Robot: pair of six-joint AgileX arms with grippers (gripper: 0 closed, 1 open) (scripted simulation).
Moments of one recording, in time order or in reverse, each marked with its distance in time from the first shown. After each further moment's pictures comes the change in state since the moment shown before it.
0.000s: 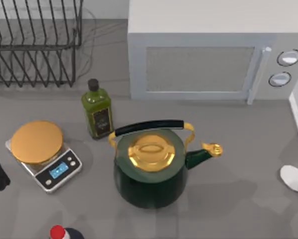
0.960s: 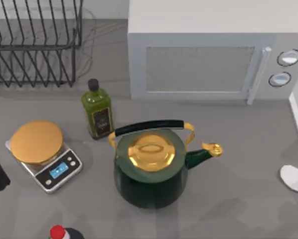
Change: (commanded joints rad) left arm 0.000 0.000 0.000 0.000 0.000 0.000; right arm 0.008 -0.380 -0.220 0.243 -0.003 0.233
